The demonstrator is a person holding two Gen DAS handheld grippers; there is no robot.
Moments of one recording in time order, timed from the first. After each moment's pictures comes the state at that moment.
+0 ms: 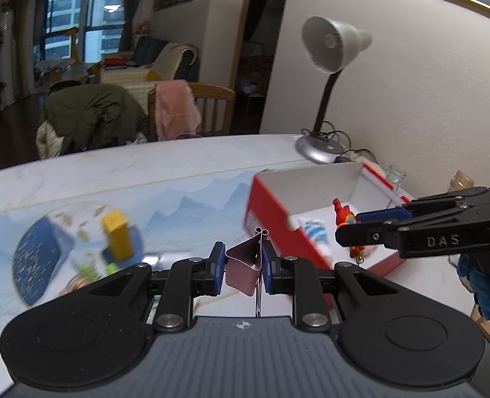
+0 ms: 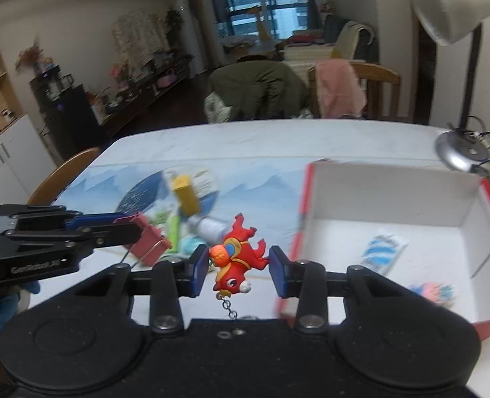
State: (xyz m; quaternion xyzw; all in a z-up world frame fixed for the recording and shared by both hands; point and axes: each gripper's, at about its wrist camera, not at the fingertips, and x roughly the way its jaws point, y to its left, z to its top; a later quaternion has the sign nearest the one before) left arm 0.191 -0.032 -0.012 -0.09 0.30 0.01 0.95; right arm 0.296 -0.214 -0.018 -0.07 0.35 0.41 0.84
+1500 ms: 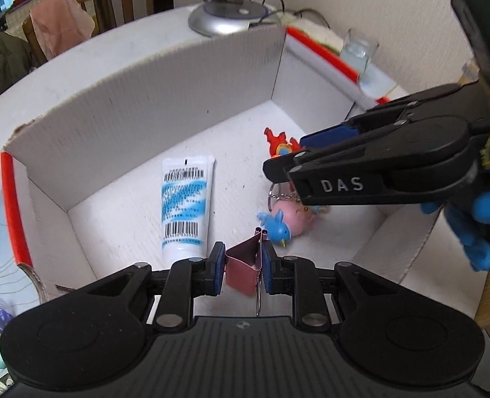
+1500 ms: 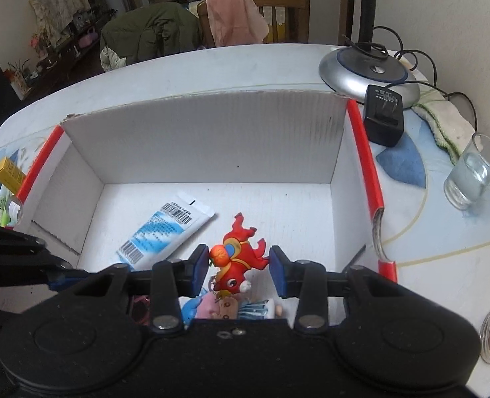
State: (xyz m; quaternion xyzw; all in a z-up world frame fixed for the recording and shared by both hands) left arm 0.411 -0.197 -0.107 -0.01 0.52 -0.09 0.85; right arm 0.478 -0.302 -0.109 -0.11 0.47 0.30 0.82
